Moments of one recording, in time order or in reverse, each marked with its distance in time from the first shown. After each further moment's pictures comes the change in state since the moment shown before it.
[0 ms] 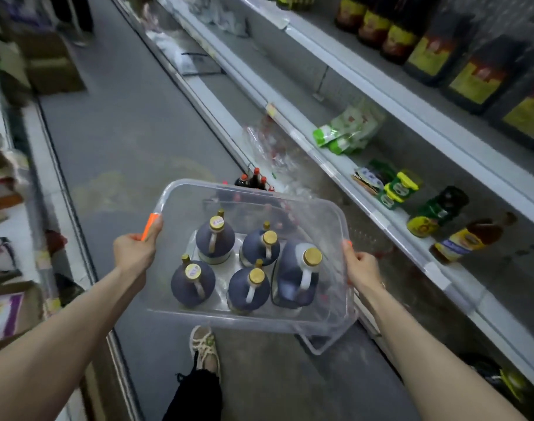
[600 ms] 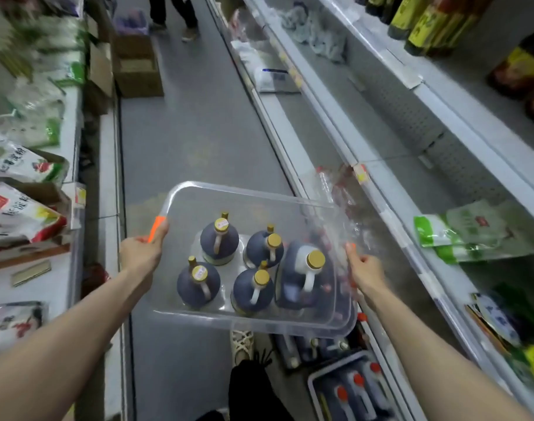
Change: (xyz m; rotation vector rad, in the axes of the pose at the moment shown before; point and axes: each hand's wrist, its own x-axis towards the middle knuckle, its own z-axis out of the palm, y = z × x) left_hand 0.343 0.129 0.039 0.034 0.269 -0.150; right_hand 0.262 -0.300 0.228 -0.059 -0.216 -0.086
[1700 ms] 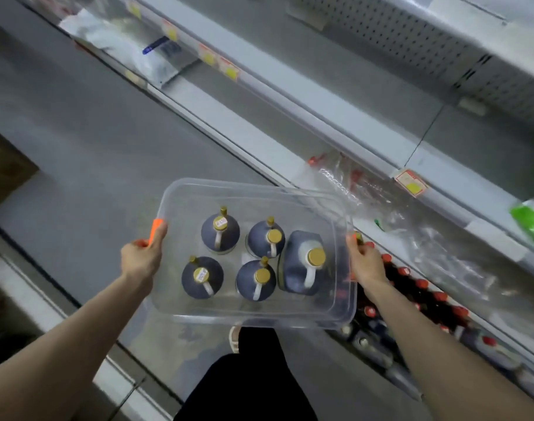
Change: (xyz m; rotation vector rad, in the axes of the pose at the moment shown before) left_hand 0.482 0.290 0.335 0.433 -0.456 0.099; right_hand 0.349 -0.219 0.222 0.201 0.187 0.570
